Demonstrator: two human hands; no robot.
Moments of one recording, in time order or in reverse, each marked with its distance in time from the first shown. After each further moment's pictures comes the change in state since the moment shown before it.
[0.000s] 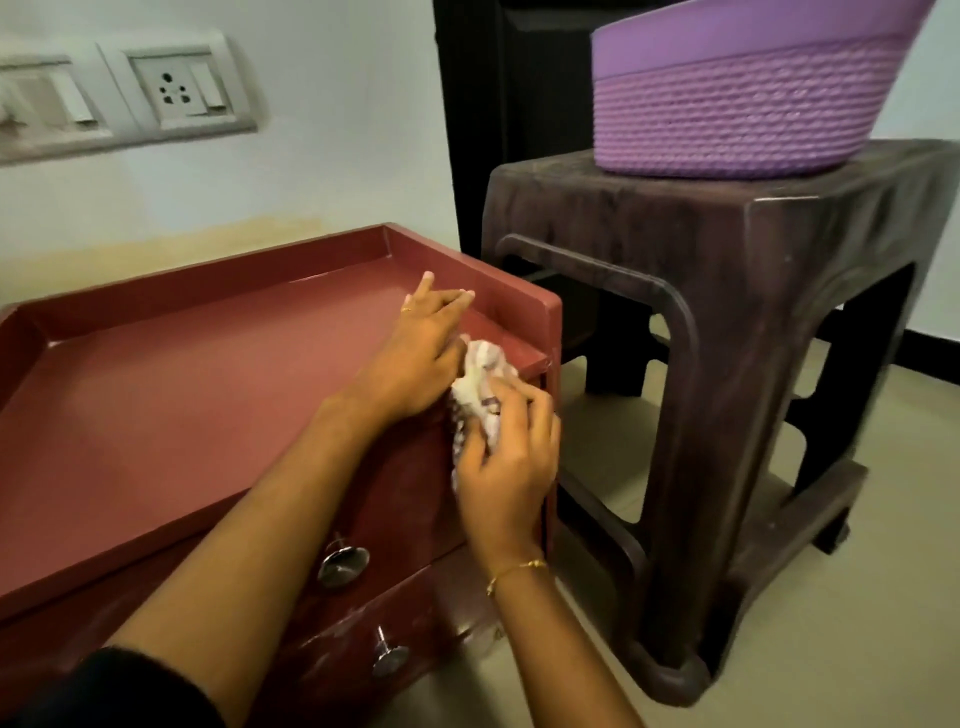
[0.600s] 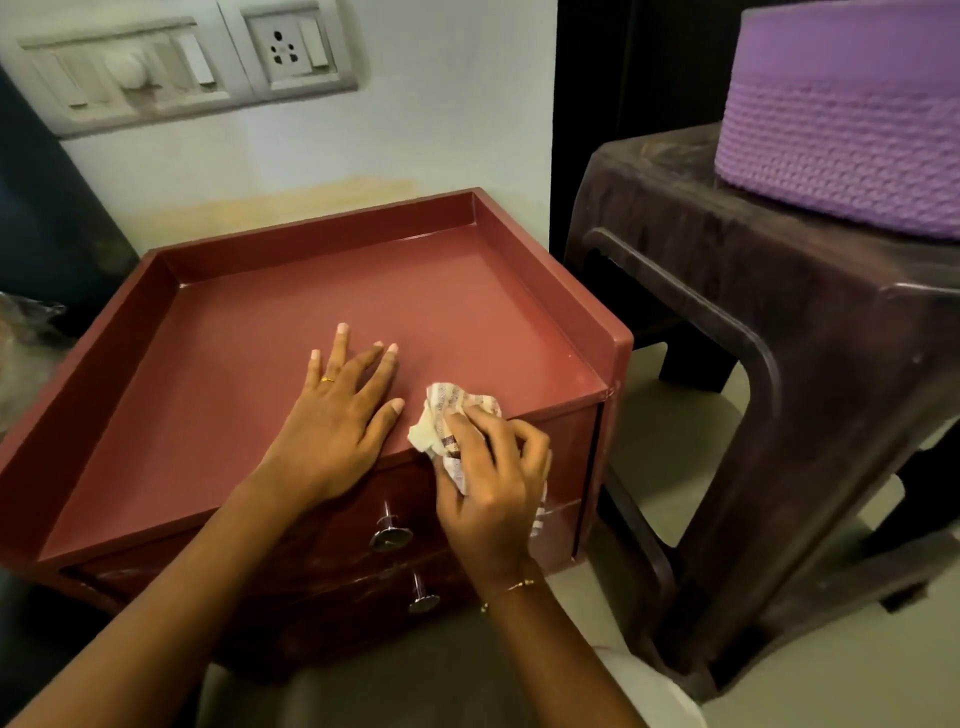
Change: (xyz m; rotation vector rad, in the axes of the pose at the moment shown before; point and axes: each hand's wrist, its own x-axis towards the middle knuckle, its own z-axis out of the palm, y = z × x) left_hand -0.093 -0.047 -0.040 0.362 -0.056 -0.316; right_hand -0.008 -0.018 0.006 0.014 -0.225 -0.308
